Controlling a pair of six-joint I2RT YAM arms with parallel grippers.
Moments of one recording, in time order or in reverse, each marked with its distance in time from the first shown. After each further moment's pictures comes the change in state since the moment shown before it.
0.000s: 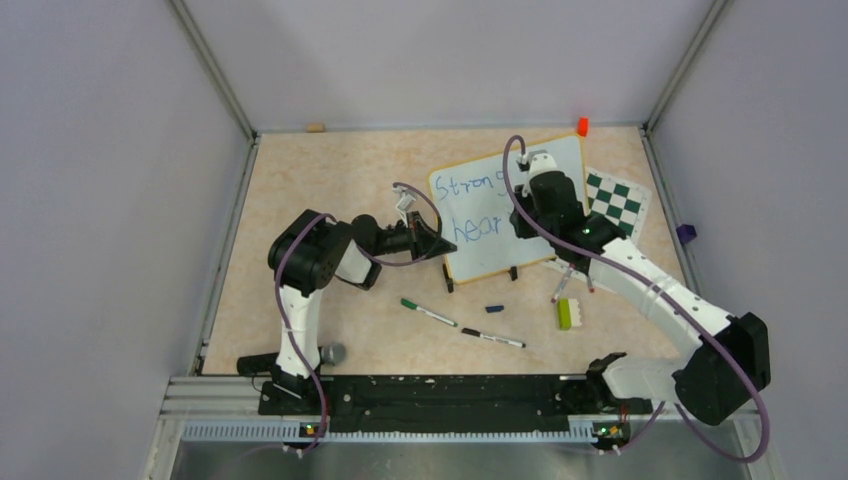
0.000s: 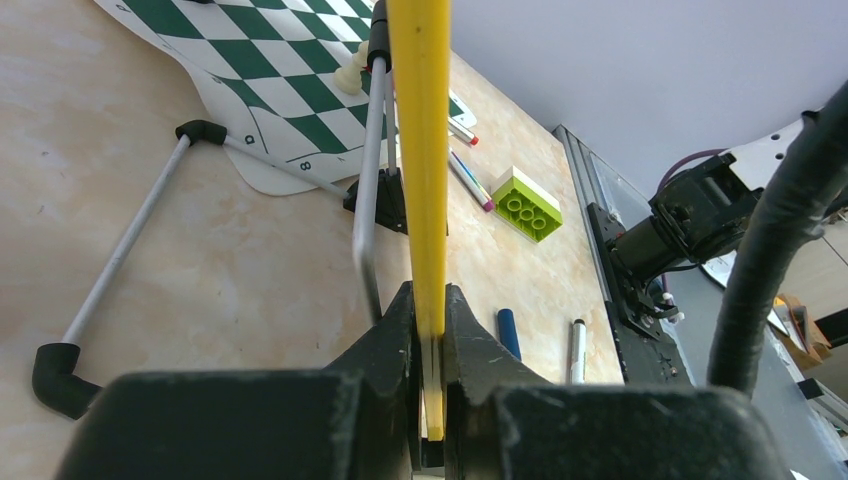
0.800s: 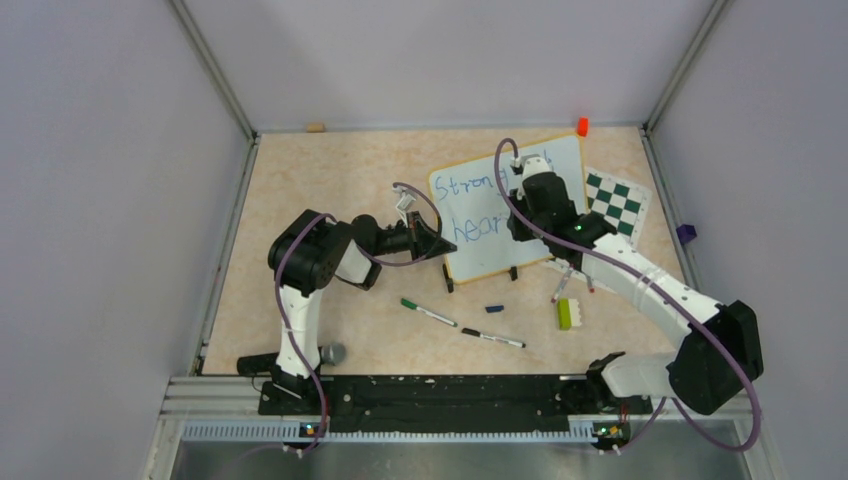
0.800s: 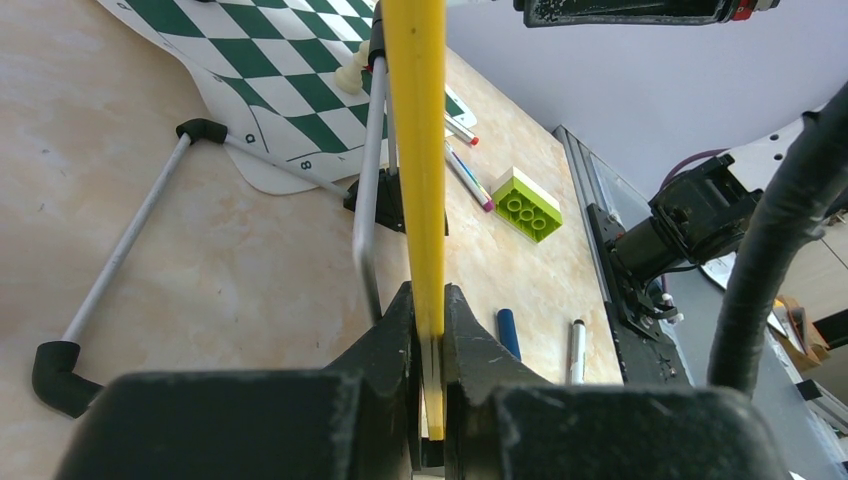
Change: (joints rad) left arm 0.000 0.000 0.000 -0.001 0.000 -0.001; right arm 0.000 0.060 0.000 -0.008 -0.023 -0.001
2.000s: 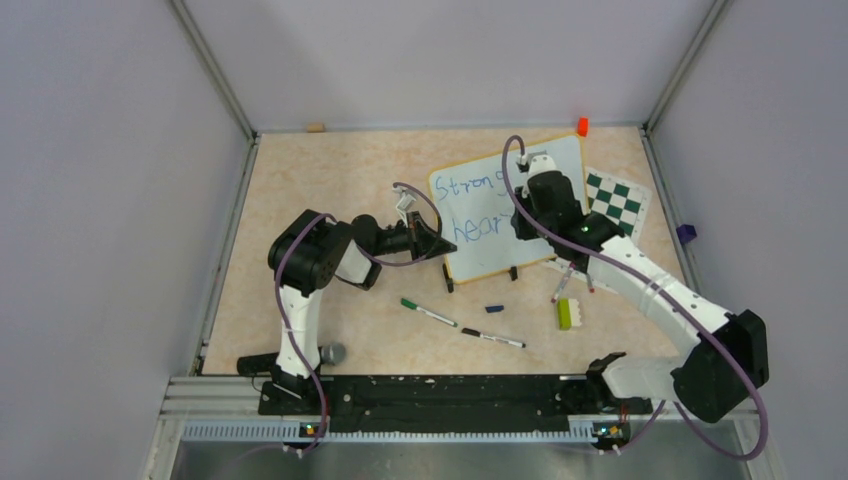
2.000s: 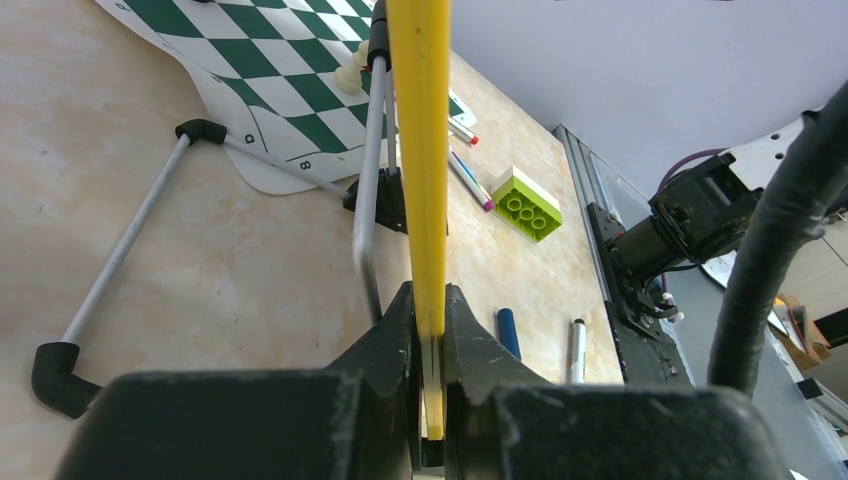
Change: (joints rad) left arm 0.000 0.000 0.000 0.000 0.001 0.000; right arm 0.000 -0.045 0.010 -0.037 0.024 0.017
